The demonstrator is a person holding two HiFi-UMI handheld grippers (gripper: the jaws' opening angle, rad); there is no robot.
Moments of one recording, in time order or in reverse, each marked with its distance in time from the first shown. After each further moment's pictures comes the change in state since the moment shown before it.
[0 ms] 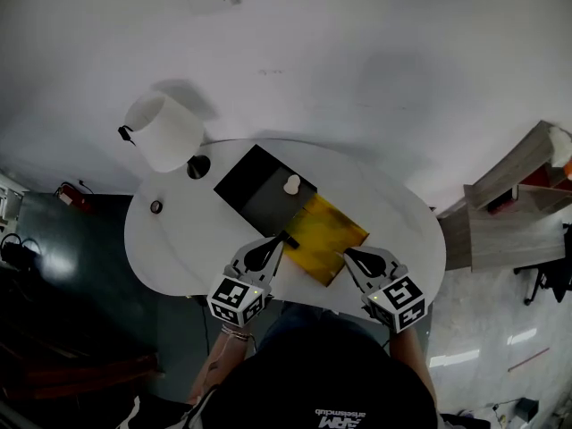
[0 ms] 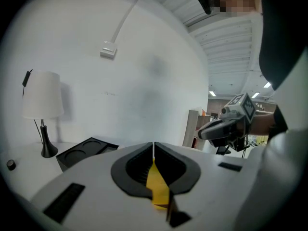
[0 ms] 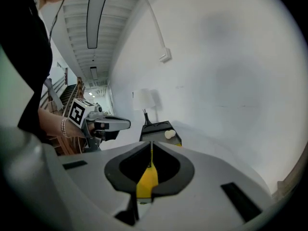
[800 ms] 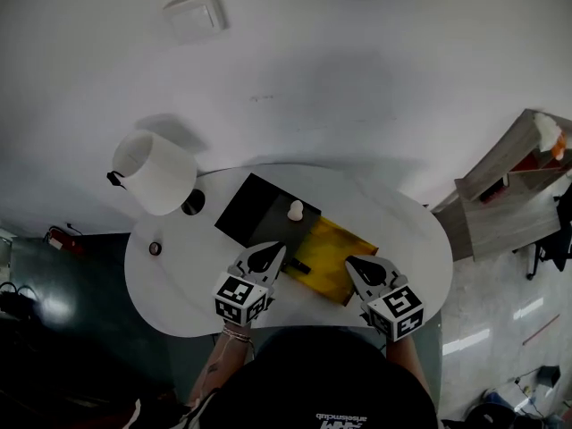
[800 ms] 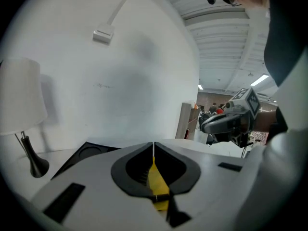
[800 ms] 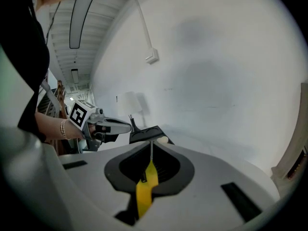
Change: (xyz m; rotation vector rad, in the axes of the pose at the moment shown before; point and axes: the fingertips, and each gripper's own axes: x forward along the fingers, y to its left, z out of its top) left arm 0.034 0.061 0.010 0.052 0.122 -0.175; right arm 0.042 -0.002 0.026 0.112 -0.036 -0.194
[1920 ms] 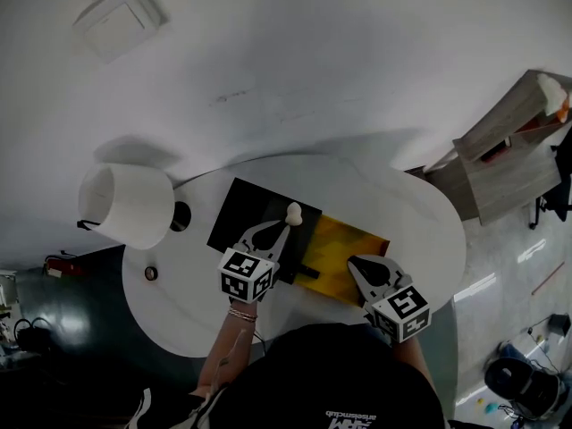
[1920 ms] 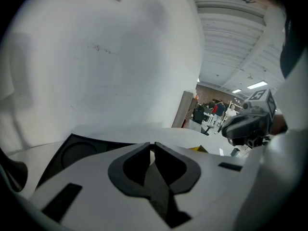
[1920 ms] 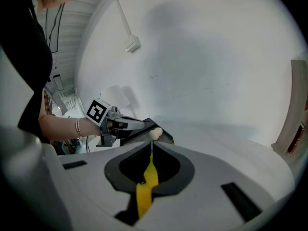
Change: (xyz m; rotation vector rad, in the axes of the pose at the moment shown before) left arm 0.091 0.067 -0.025 -0.061 0.186 -0.123; right arm 0.047 -0.021 -0.021 0.171 0.079 -0.076
